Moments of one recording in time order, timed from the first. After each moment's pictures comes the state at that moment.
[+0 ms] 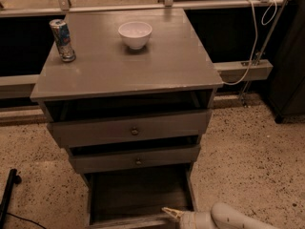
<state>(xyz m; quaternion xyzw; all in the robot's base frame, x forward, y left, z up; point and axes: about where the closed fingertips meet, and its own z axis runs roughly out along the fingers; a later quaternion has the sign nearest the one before) 0.383 -0.064 0.246 -0.66 0.58 0.28 0.39</state>
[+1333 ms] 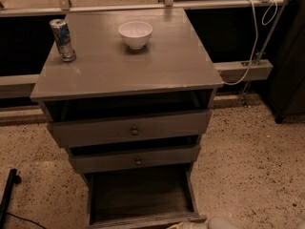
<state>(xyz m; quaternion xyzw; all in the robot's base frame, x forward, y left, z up) 0.373 -0.074 0.159 -0.65 0.61 0.25 0.38</state>
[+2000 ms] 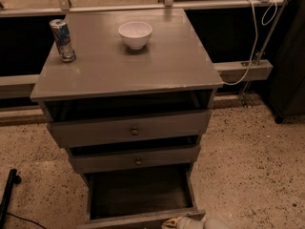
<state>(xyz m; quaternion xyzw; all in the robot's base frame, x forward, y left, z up) 0.417 -0.073 0.137 -0.63 0.63 0.17 0.42</state>
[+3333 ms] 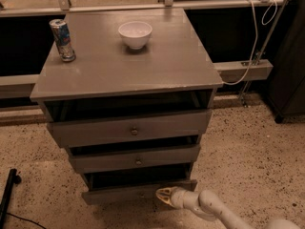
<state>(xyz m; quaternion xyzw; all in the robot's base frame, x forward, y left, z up) 0.549 -0.044 0.174 -0.61 0.57 0.17 0.52</state>
